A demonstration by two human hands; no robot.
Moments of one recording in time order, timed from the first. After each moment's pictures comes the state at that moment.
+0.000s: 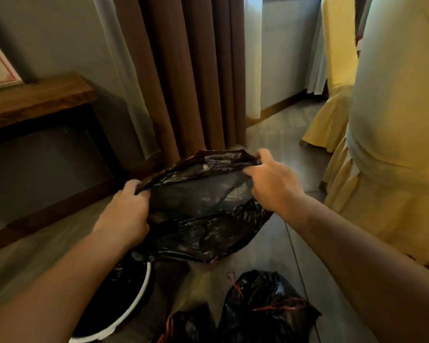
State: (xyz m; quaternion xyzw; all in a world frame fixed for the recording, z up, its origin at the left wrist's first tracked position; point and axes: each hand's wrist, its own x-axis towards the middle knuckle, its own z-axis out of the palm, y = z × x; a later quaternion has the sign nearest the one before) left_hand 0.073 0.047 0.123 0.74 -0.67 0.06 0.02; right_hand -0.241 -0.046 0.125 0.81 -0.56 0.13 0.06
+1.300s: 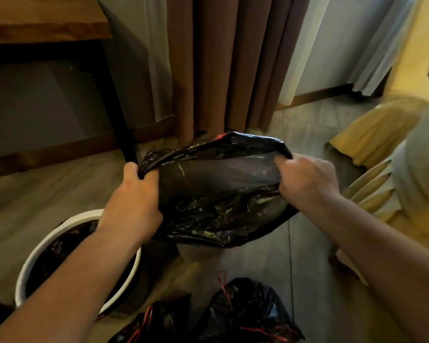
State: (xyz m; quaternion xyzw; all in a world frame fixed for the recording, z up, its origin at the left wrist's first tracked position) left_hand 0.067 0.008 0.087 0.81 -0.56 -0.02 0.16; right_hand -0.222 -0.138 0.121 0.84 -0.51 0.05 0.18
